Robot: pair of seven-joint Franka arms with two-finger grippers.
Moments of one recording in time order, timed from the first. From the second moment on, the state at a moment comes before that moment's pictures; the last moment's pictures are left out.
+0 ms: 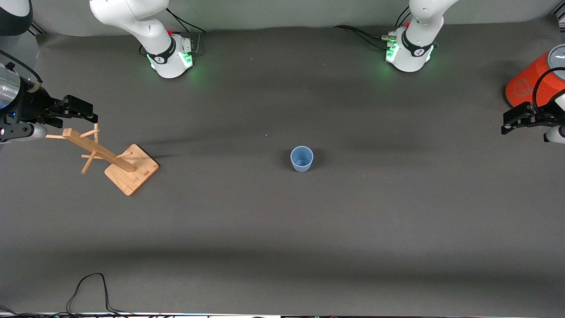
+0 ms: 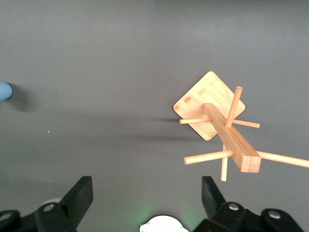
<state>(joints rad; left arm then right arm) 0.65 -0.01 -0.58 -1.68 -0.01 1.68 0.28 0.32 0.00 -0.30 -1.58 0.06 1.45 -0.04</state>
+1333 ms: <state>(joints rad) 0.16 -0.02 -0.16 -1.69 0.07 1.65 0.22 0.32 0.00 -0.30 -1.57 0.05 1.41 -0.04</state>
